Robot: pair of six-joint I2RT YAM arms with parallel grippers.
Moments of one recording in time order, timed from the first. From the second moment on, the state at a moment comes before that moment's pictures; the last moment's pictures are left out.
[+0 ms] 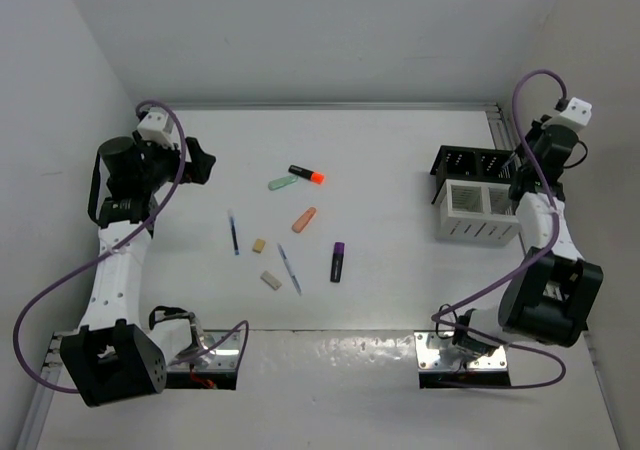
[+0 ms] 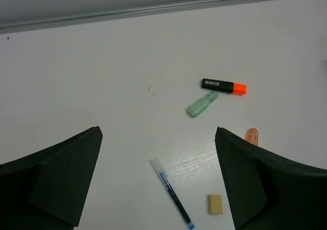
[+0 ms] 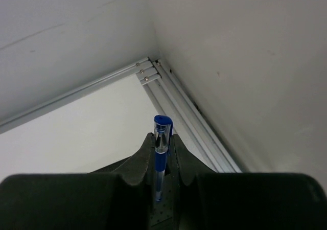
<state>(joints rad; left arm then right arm) 0.22 1.06 0.94 -0.15 0.51 0.02 -0.38 1.38 0.92 0.33 0.11 0.10</state>
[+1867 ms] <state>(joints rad) -0.10 1.73 0.99 -0.49 -0.03 -0.14 -0.04 1.33 1.09 -0.27 -0.35 0.17</state>
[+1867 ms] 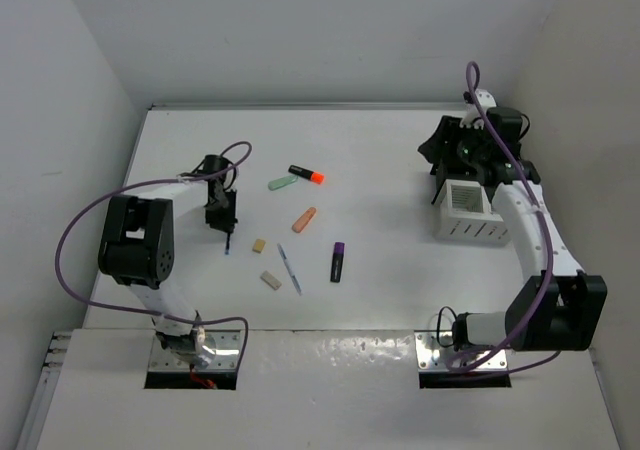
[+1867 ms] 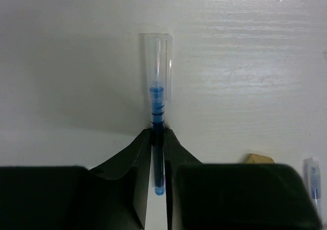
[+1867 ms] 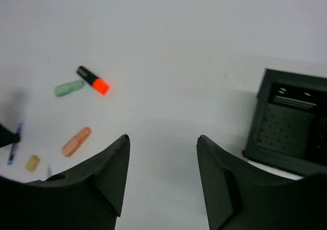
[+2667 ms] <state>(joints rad) -0.20 1.13 0.99 -0.03 0.63 -0.33 0.28 1.59 1.46 -0.11 -0.67 0.56</state>
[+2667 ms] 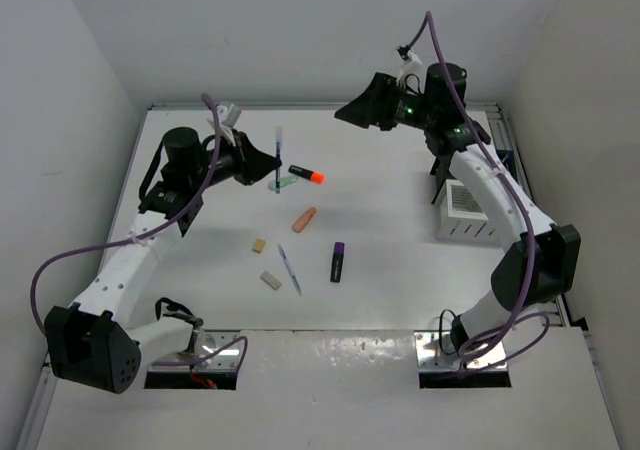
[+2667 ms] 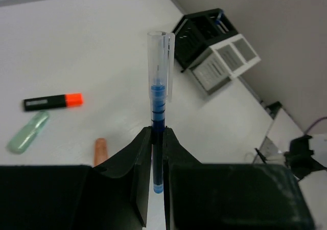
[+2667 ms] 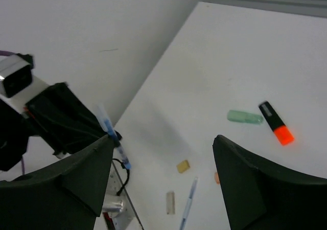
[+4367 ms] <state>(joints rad) -0.17 1.25 1.15 -0.31 0.34 -0.15 -0.35 1.34 1.25 -0.08 -0.18 0.07</state>
